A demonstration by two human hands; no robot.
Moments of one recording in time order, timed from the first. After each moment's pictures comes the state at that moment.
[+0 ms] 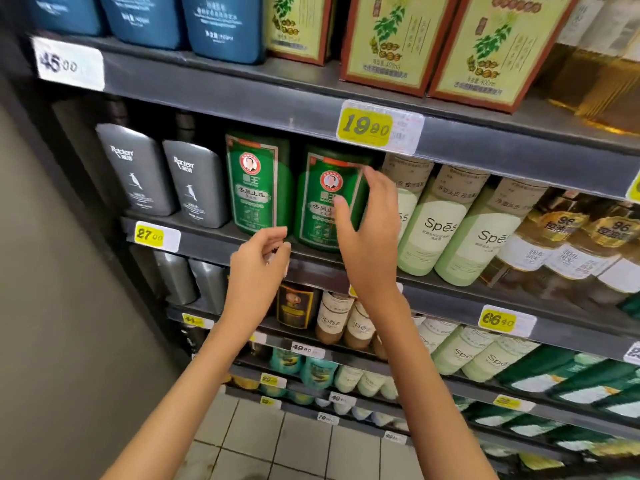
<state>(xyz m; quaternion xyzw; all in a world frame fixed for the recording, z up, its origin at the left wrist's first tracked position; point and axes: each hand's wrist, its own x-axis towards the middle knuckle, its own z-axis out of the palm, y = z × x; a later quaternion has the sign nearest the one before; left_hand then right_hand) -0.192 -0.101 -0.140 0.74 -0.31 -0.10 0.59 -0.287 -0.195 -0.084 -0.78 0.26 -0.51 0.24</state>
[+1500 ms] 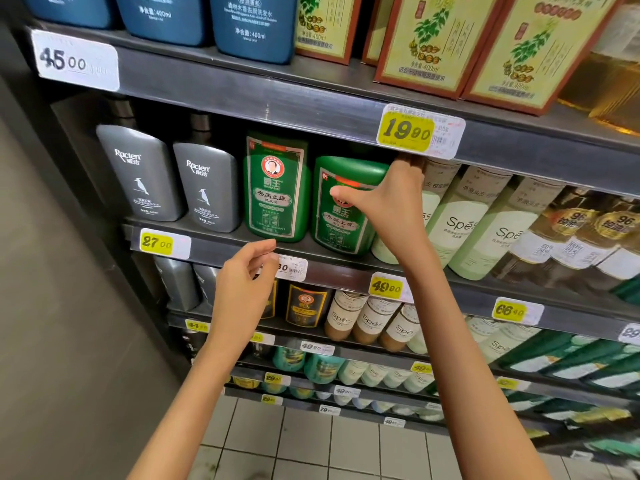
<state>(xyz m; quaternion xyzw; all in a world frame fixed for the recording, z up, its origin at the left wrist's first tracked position) -0.157 -0.061 -0.144 0.72 -0.30 -0.15 0.61 -0.254 -0.220 -0.053 -0.83 0.39 -0.35 0.19</state>
